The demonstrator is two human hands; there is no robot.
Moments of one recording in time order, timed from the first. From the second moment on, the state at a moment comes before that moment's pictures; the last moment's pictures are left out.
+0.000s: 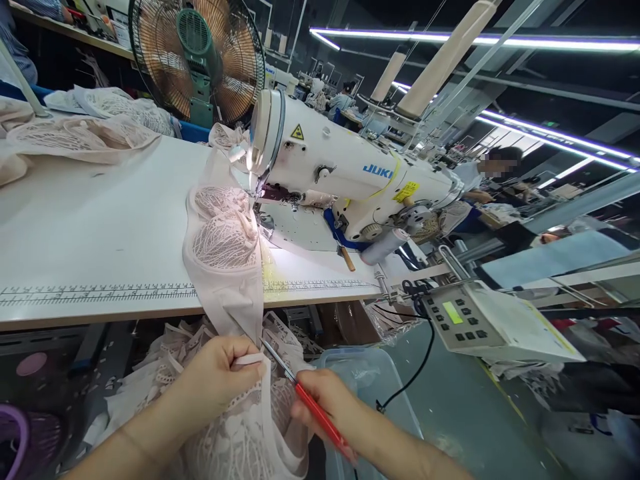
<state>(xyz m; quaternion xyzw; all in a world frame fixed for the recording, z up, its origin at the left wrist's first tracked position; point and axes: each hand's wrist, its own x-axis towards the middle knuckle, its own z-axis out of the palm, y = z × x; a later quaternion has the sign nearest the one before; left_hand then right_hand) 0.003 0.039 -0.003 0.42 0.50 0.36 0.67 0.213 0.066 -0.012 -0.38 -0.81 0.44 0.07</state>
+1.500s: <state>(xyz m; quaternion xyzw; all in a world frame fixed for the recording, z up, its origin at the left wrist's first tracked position) -0.012 0.033 0.016 0.59 0.50 0.40 0.48 0.228 0.089 0.040 -0.36 -0.91 0.18 -0.05</state>
